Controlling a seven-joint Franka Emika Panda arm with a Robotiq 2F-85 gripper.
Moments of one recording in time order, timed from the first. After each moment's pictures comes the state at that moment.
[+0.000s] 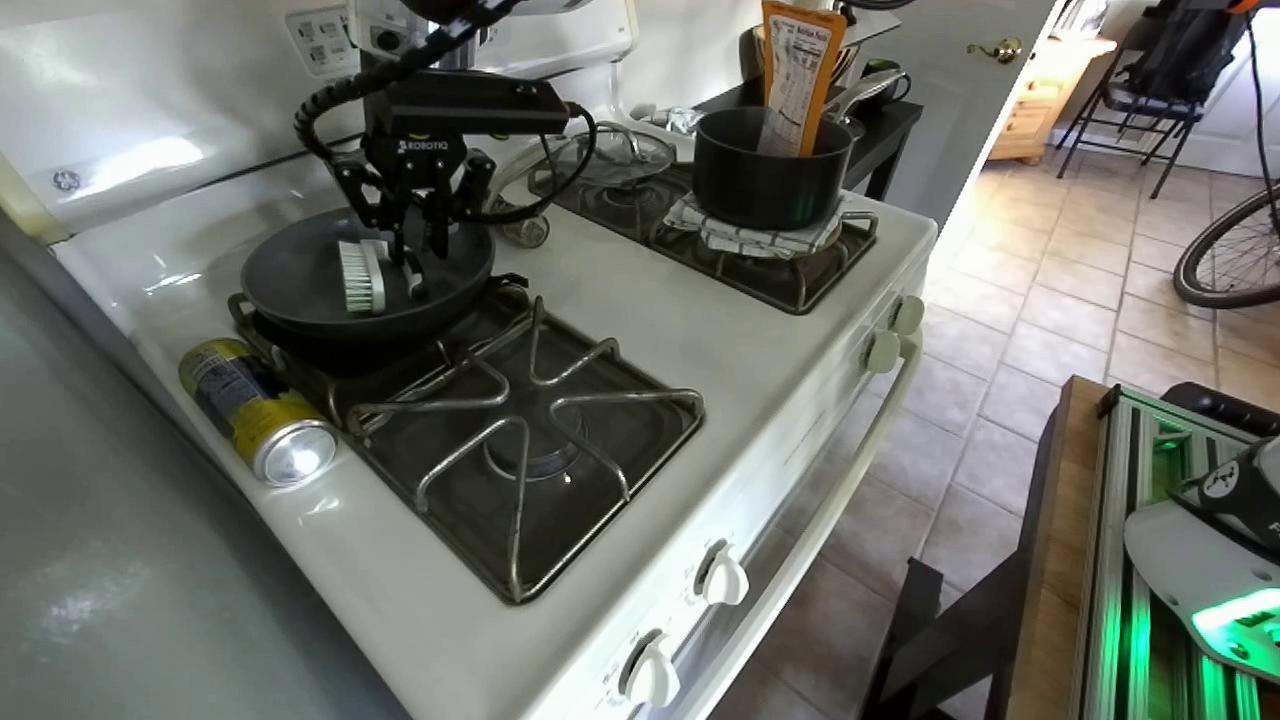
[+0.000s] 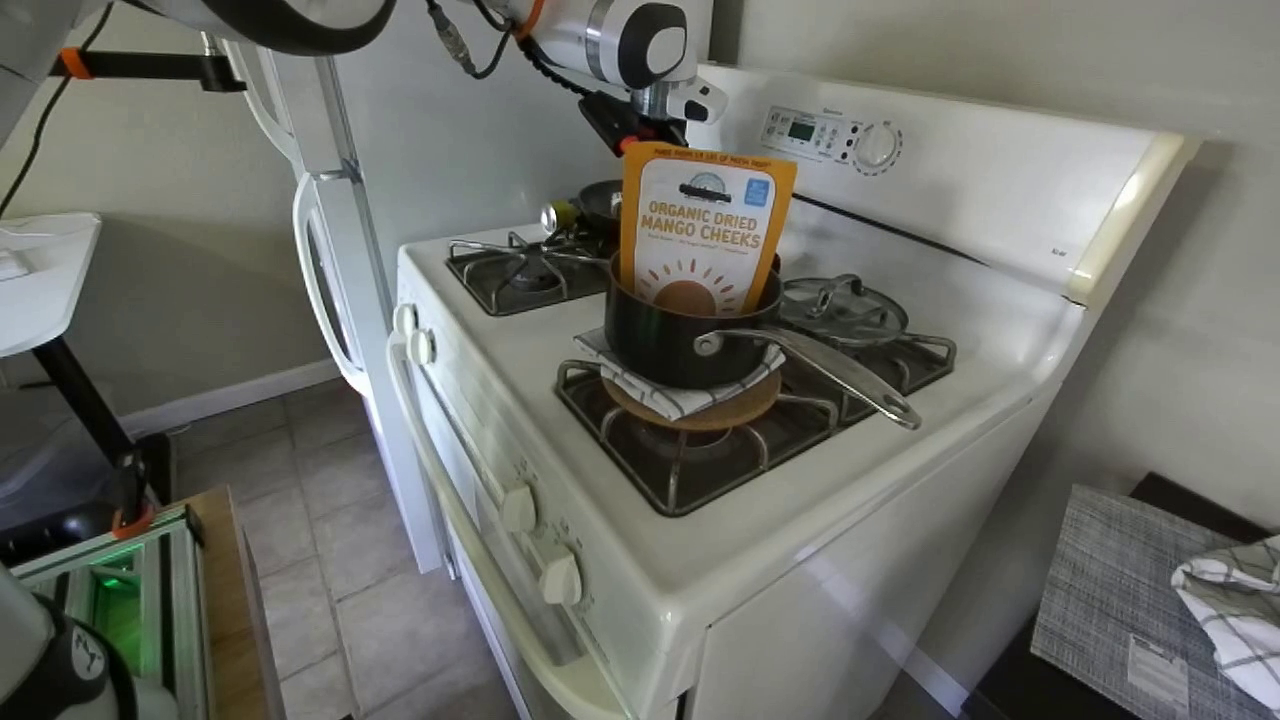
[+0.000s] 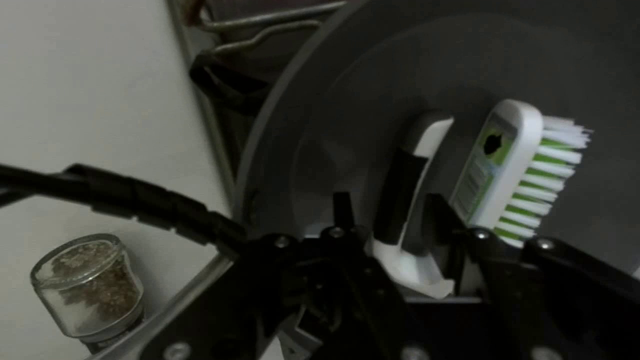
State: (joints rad) arm 0.24 0.73 0.12 -1.18 0.06 2.12 0.52
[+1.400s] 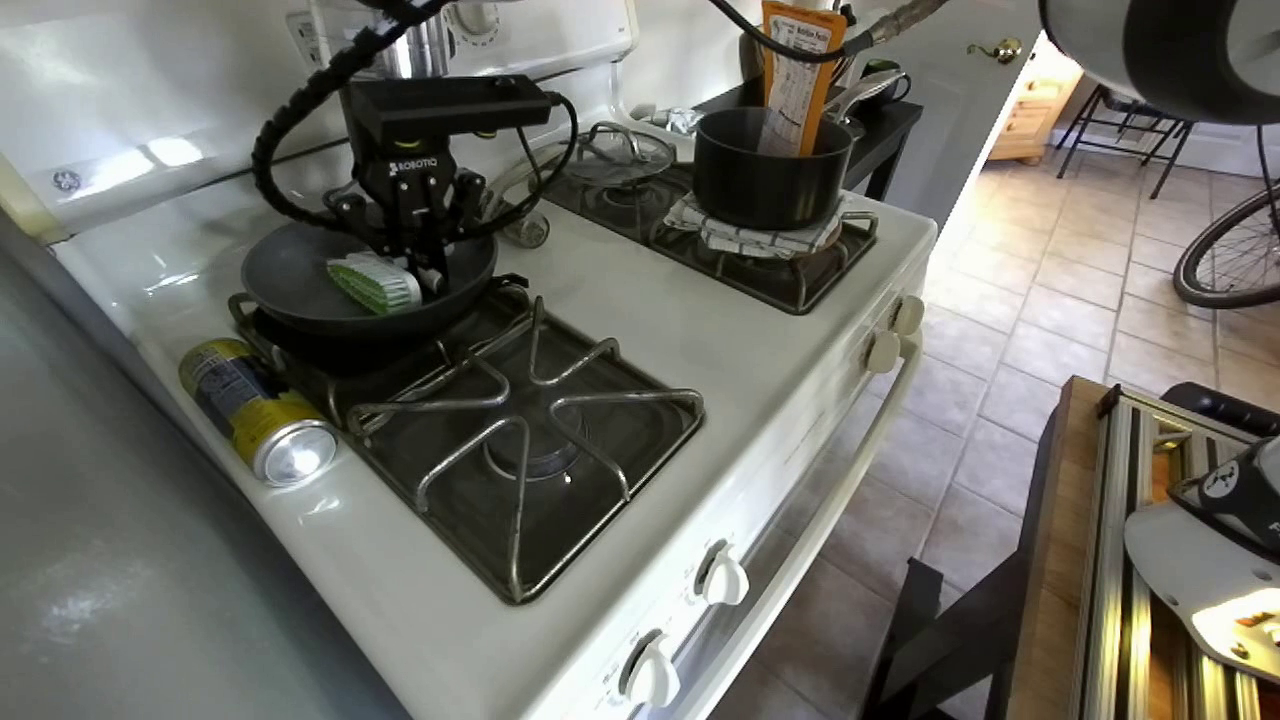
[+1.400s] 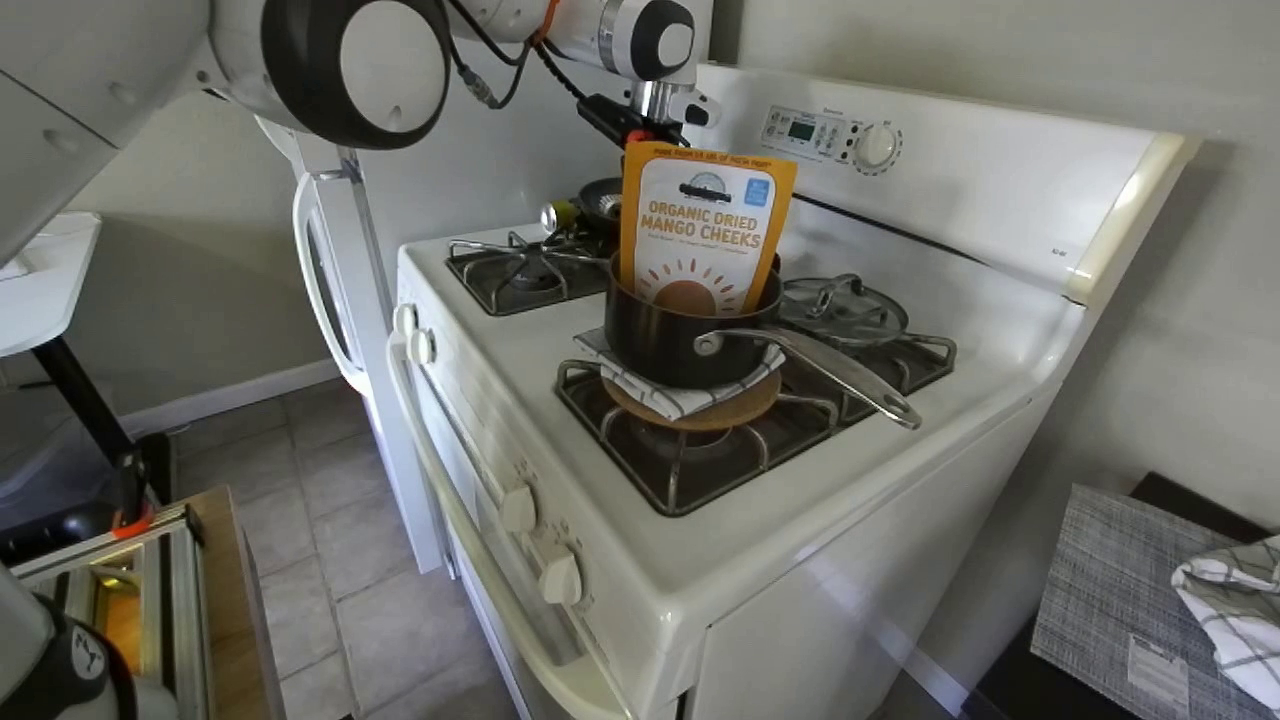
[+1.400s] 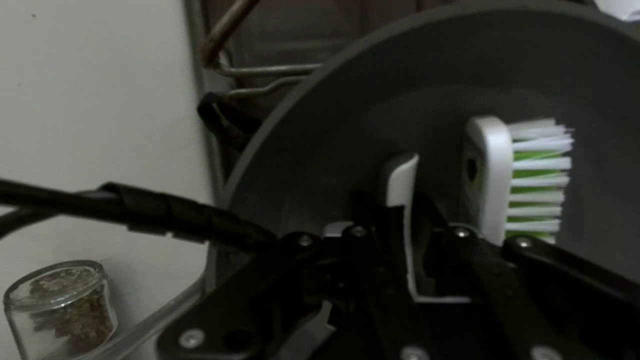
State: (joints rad) arm 0.28 0.92 0.10 -0.84 0.05 1.78 0.45
